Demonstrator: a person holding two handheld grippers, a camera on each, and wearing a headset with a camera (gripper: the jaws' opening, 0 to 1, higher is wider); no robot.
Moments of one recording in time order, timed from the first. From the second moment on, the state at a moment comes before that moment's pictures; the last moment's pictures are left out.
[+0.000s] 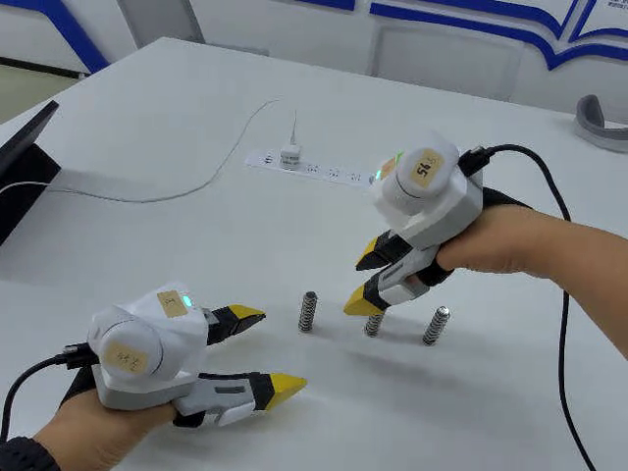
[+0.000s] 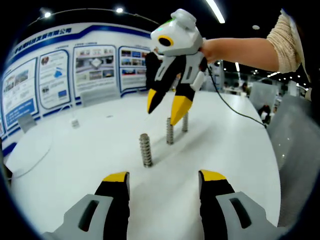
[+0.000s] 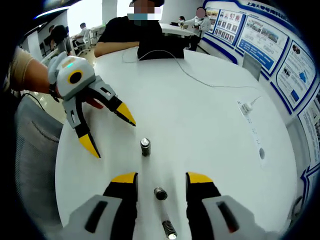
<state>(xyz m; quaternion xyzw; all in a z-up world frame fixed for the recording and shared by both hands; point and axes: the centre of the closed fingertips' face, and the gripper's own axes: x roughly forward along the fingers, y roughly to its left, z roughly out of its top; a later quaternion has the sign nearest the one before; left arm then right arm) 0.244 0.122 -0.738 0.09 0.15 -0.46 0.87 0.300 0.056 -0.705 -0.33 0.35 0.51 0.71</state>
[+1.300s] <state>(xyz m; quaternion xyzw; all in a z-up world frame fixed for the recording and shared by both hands) 0.243 0.120 -0.728 0.10 0.15 -0.46 0.87 0.244 -0.046 -0.699 -0.18 0.23 0.44 0.84</state>
